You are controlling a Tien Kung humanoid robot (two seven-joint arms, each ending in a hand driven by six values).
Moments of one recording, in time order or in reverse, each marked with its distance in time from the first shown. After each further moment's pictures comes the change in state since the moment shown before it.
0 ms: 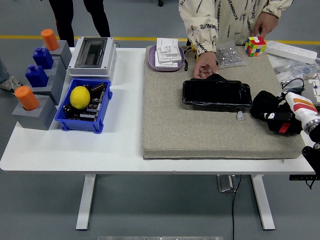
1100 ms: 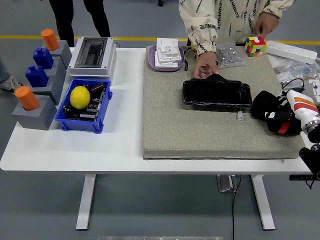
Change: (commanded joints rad) left arm -0.001 -0.003 -0.004 0.000 0.001 0.000 0.000; right arm -0.004 0.015 0.005 -0.014 0.002 -0.083 0.020
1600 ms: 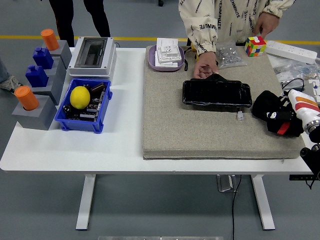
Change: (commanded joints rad) left arm -0.002 0.000 -0.001 0.000 0.000 0.000 0.000; right arm 0.002 -0.001 0.004 -0.005 -0.014 -0.013 -0.002
